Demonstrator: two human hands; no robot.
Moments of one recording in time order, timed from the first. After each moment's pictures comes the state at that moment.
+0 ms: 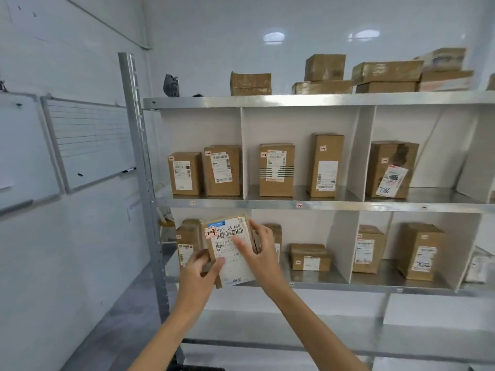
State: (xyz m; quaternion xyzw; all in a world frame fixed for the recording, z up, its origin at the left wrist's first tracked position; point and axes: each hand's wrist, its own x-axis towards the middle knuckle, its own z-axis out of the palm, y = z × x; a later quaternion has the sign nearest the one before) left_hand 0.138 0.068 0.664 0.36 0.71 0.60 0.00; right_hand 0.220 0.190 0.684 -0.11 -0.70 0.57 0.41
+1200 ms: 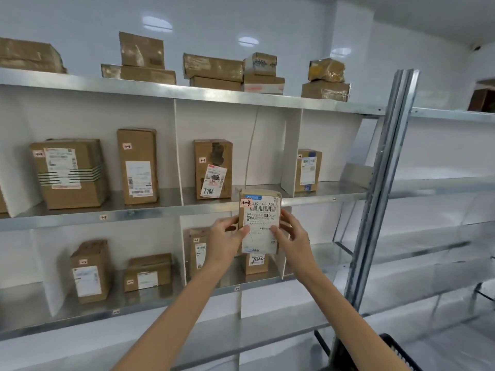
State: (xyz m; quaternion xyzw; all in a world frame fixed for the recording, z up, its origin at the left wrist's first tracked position) left_hand 0.510 0.520 0.710 0.45 0.59 0.64 0.18; right_hand 0.657 0.581 0.698 -0.29 -0.67 0.43 0.53
